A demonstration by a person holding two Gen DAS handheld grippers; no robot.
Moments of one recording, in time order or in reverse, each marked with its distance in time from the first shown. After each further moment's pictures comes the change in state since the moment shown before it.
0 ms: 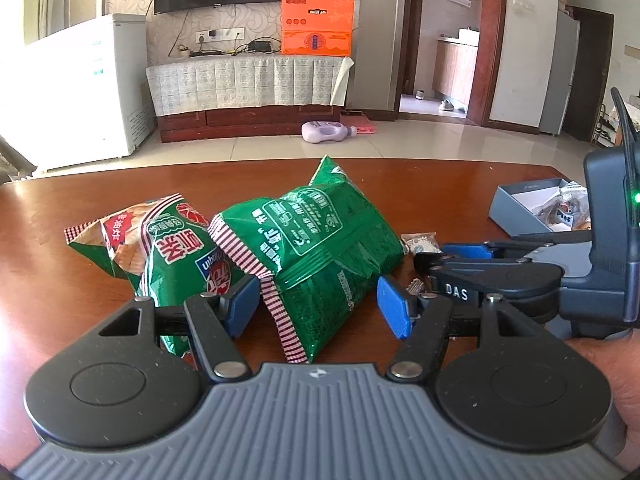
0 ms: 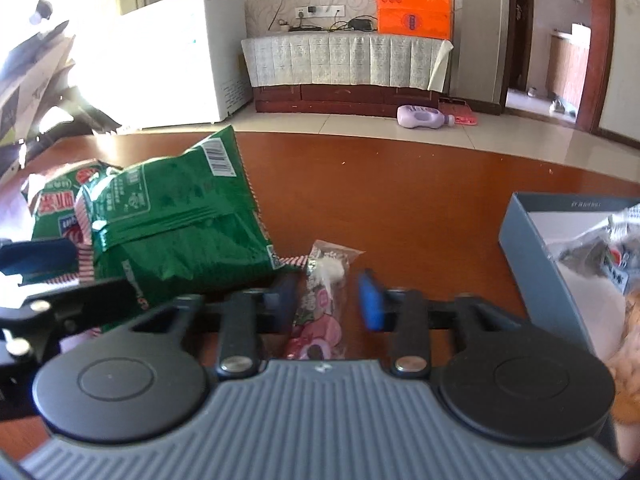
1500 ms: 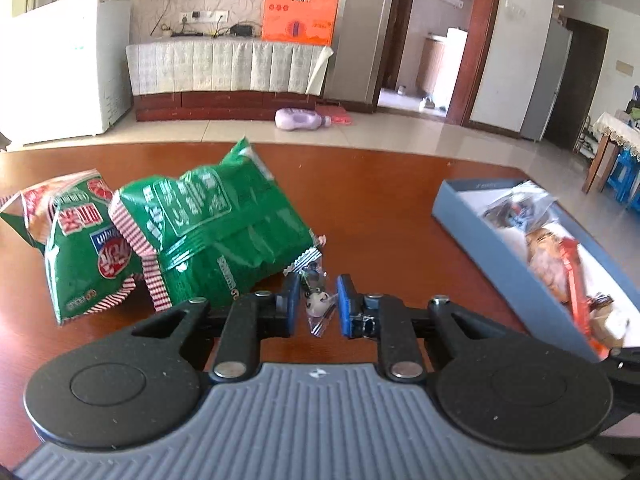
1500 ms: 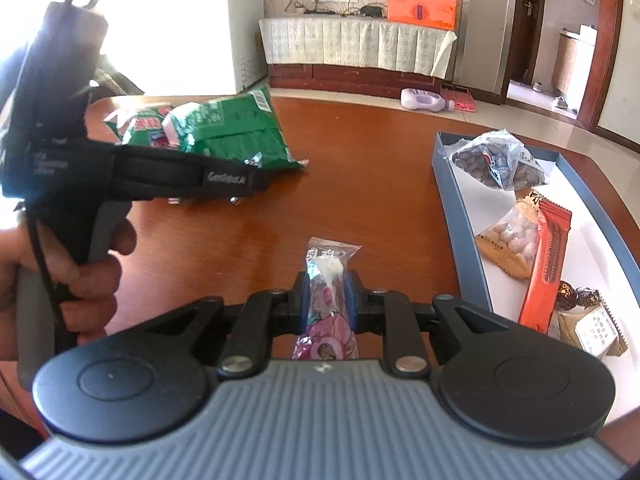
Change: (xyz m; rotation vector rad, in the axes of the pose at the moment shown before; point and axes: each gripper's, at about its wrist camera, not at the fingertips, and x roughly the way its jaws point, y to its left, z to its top) left arm 0.025 -0.060 0.000 -0.066 0.029 -0.078; right arm -0.135 -0.014 -0.054 -0.040 0.049 0.031
